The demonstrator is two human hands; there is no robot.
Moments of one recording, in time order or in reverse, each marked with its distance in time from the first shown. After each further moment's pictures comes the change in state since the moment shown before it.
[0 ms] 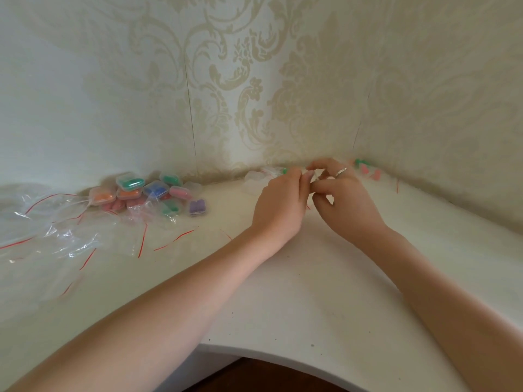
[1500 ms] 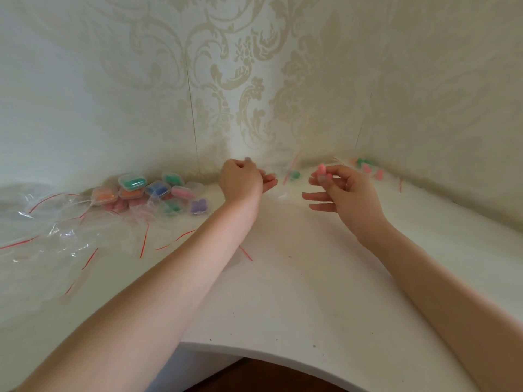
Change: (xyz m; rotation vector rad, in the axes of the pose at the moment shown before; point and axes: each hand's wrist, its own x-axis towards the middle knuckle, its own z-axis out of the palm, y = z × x) left_hand 0.037 -0.027 -0.027 -0.892 0.410 -0.754; right_hand 0.005 -0.007 0.001 0.897 0.089 0.561
